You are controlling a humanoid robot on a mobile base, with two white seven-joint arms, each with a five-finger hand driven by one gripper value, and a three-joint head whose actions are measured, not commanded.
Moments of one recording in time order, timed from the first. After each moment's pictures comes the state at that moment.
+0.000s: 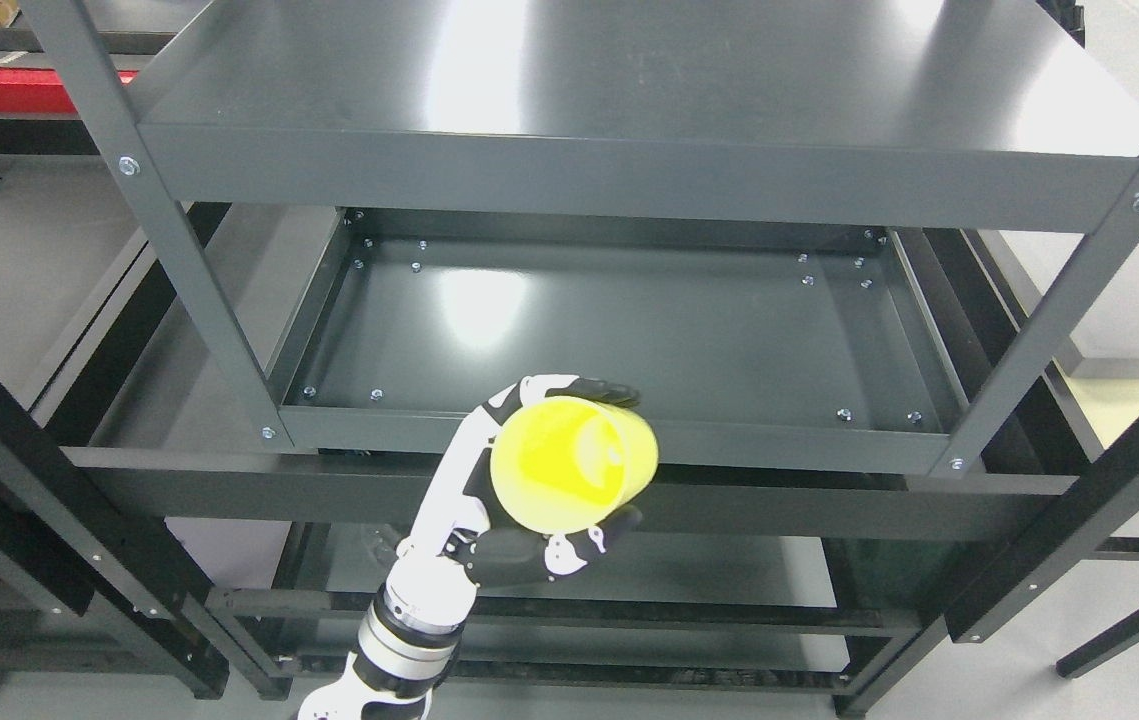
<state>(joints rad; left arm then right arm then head) -0.20 0.02 -0.39 -1.77 0.35 -0.62 -0.35 0.00 0.00 0.00 -0.24 0.00 0.09 -0.12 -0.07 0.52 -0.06</state>
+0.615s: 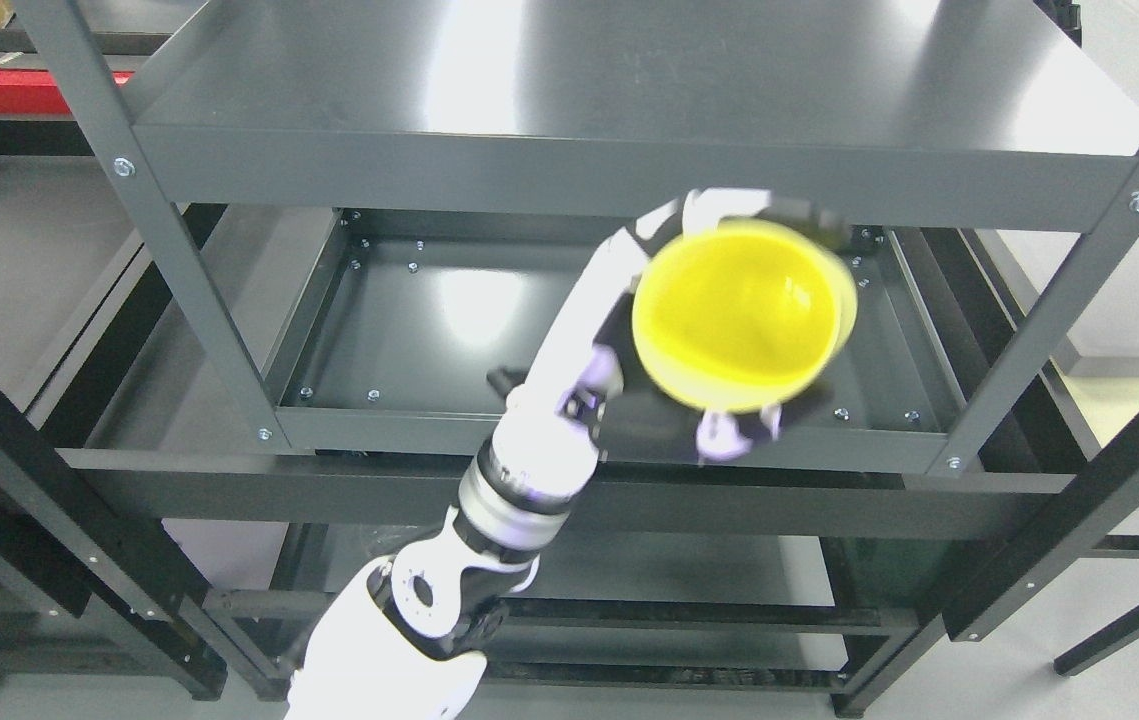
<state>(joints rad) -0.61 0.01 -0.60 -1.77 0.36 -0.51 -0.08 0.00 0.00 0.00 -0.24 0.00 0.09 -0.12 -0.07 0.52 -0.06</state>
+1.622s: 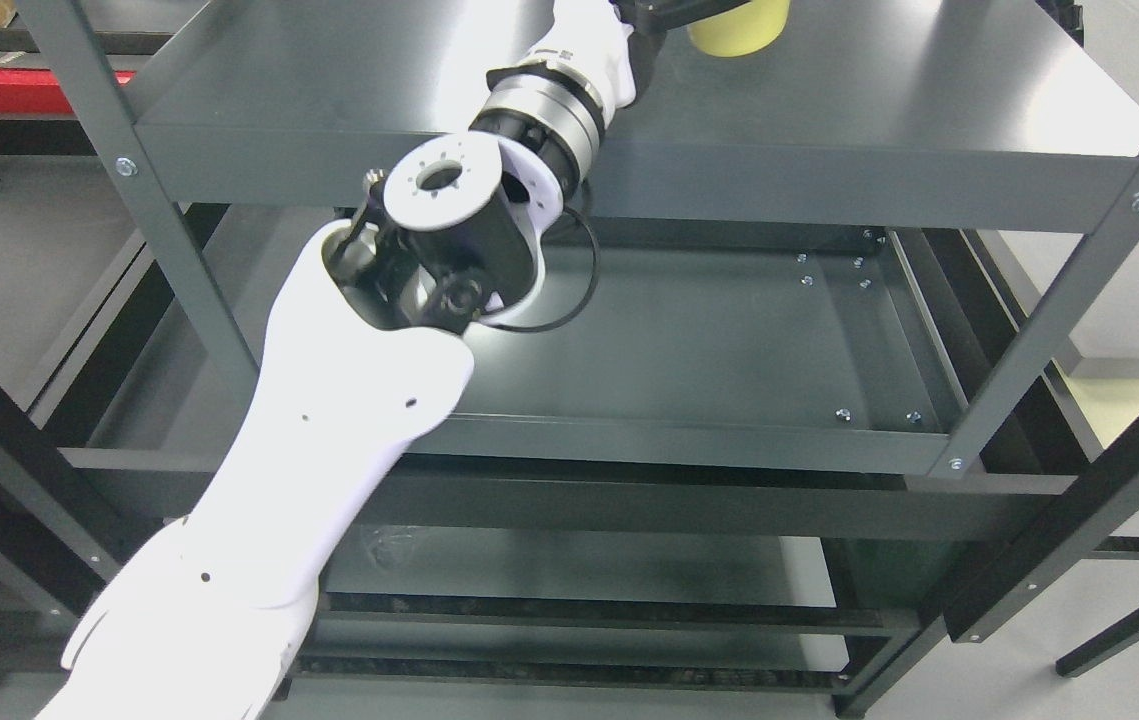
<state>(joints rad) -1.19 0.00 -0.50 -1.59 0.83 0.59 0.53 0.00 0.00 0.00 -0.24 0.00 0.09 -0.12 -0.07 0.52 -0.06</state>
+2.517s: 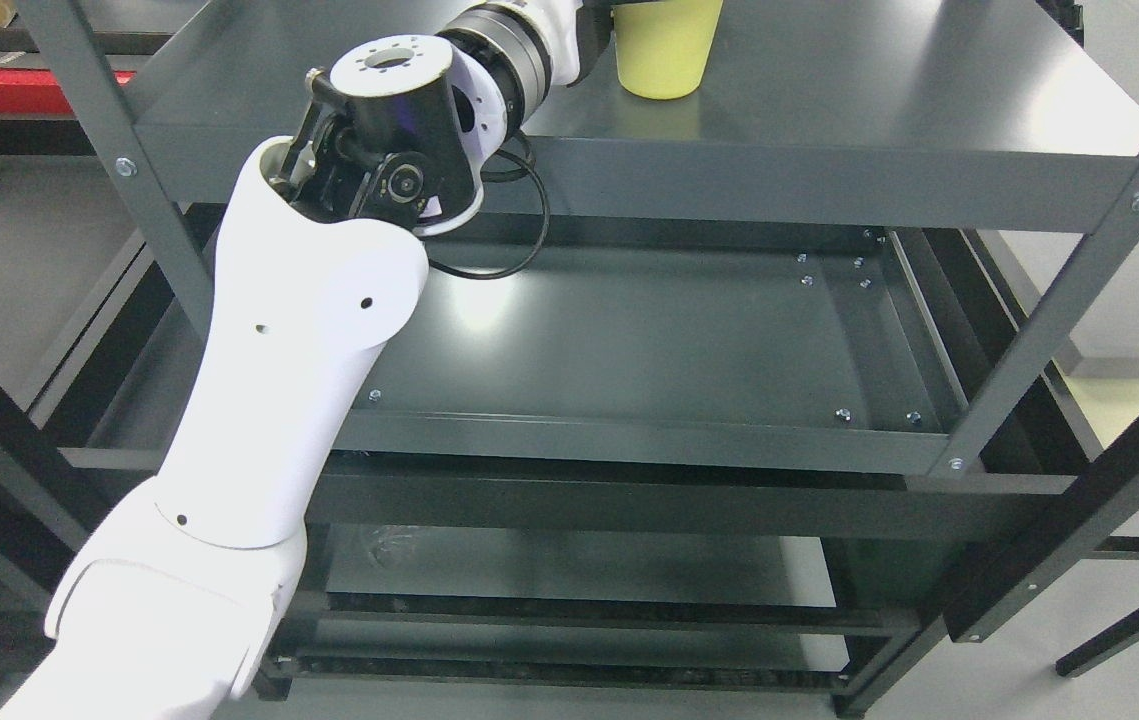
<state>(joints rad) -1.26 0.00 -0.38 -1.50 0.84 0.78 0.47 0.00 0.00 0.00 -0.24 0.00 0.09 -0.12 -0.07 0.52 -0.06</state>
